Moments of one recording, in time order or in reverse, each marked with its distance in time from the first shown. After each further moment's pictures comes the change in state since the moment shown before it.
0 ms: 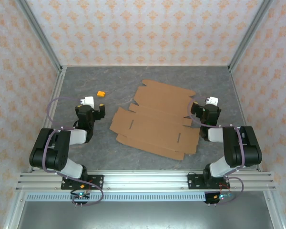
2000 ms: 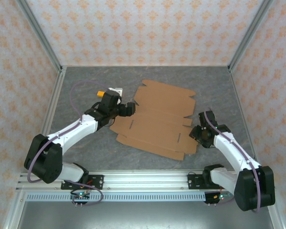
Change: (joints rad) left arm -0.409 -0.109 0.484 -0.868 0.185 -0.339; right arm 0.140 -0.469 0.157 -1.416 -0.230 0.575
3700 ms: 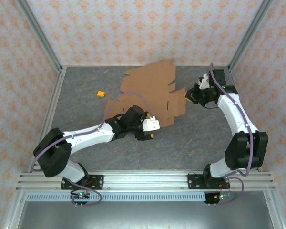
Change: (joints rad) left arm -0.344 0.111 0.003 0.056 0.141 1.017; right arm -0.146 0.436 0.702 -0.036 -0.597 -0.181
